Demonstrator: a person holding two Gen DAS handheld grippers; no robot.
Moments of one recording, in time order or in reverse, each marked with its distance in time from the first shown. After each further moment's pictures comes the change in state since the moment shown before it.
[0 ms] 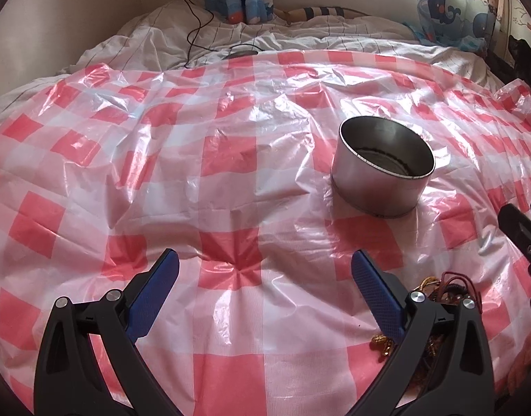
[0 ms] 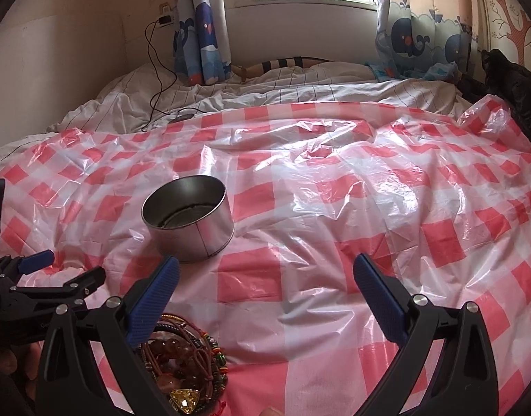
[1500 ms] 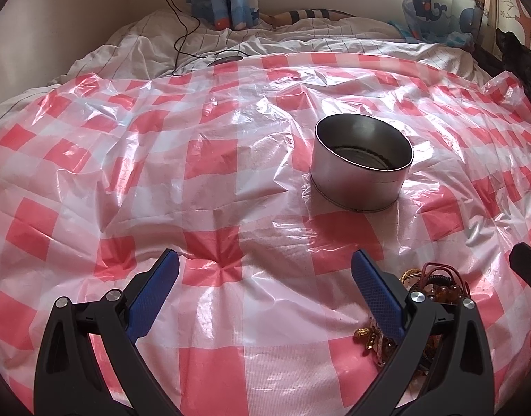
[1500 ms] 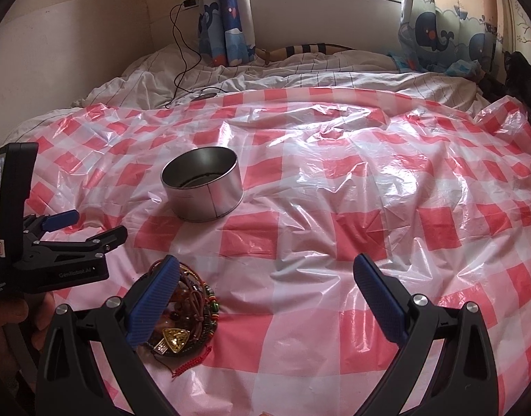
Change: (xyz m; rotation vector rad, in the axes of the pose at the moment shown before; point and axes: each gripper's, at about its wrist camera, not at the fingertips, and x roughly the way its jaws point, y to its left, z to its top) left arm -0.012 -0.017 -0.004 0.034 -0.027 -0.025; right arm -0.025 -0.018 -0.013 -0.063 0.077 0.105
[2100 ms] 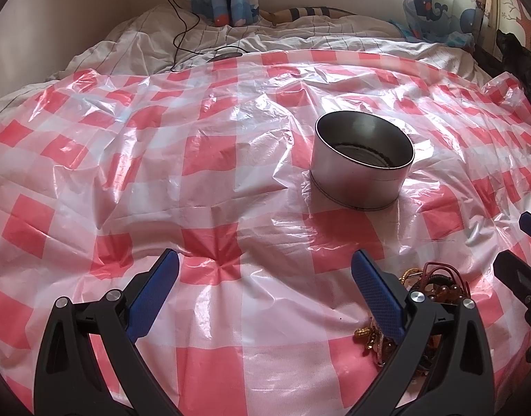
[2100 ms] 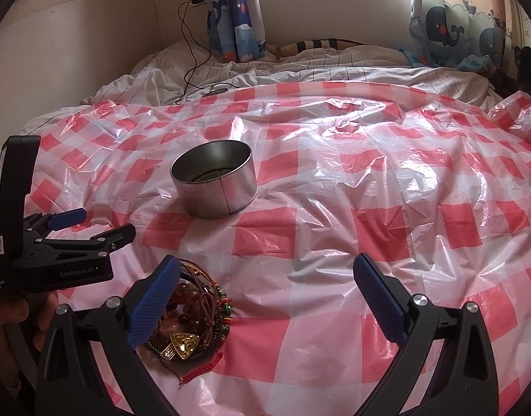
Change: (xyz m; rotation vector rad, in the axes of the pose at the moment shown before) left arm 0.004 0.003 0.001 -0.004 0.016 -0.013; right arm 0.011 0.006 -0.001 -0.010 0.010 0.041
